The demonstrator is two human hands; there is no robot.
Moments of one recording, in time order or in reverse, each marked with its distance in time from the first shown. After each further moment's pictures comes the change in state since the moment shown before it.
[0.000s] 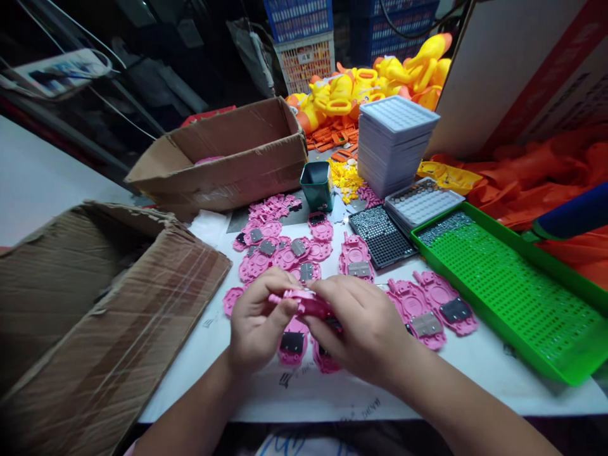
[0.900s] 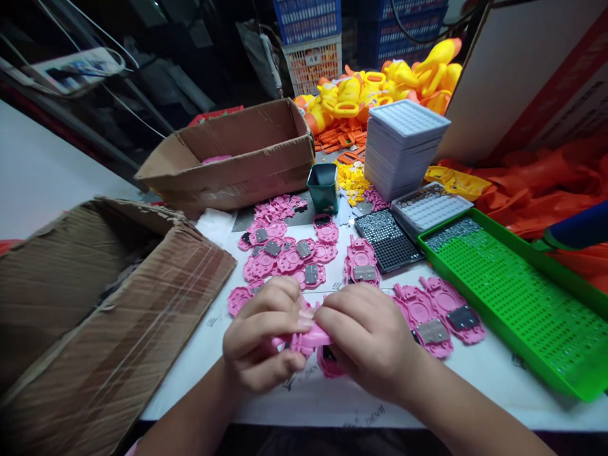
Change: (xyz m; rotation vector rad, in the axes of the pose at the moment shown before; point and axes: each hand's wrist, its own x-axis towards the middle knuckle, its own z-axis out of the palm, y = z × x) left_hand 0.007 0.009 -0.007 0.099 -0.145 0.487; right_hand 0.001 0.000 -0.005 -0.012 -0.015 -0.162
